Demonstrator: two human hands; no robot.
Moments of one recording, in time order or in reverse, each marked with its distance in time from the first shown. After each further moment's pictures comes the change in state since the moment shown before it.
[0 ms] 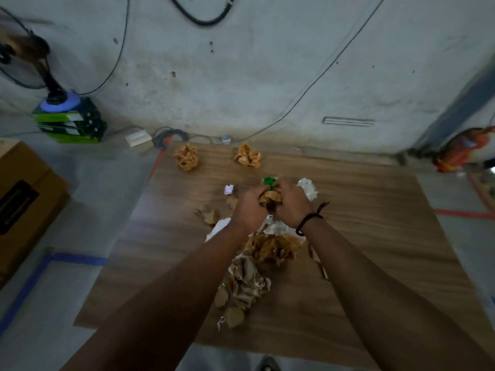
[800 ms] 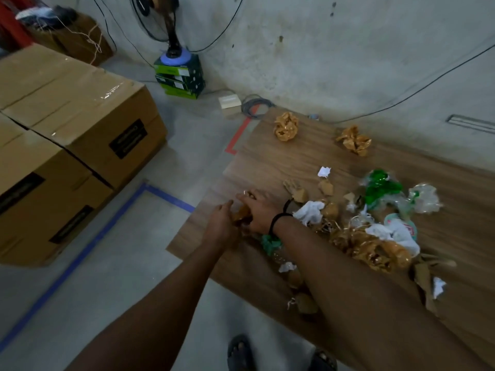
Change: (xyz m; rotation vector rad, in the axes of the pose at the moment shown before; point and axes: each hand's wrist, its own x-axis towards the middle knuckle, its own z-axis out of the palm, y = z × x) left_hand -0.148 -0.157 -0.138 0.344 0.268 -0.625; right_hand 0.000 -0.176 0.194 -0.196 -0.582 -0.483
